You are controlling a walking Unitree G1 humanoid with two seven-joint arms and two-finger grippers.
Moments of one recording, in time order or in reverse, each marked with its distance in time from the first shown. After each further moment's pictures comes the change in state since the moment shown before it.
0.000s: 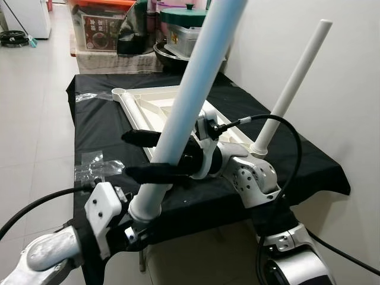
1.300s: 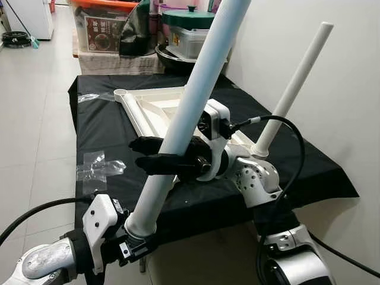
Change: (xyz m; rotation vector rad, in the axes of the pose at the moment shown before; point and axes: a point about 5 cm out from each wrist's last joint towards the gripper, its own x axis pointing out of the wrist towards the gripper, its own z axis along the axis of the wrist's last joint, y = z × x) left arm -0.006 -0.005 -0.020 -0.096 0.075 -0.041; right arm -0.006 0.004 0.001 0.071 -0.097 0.087
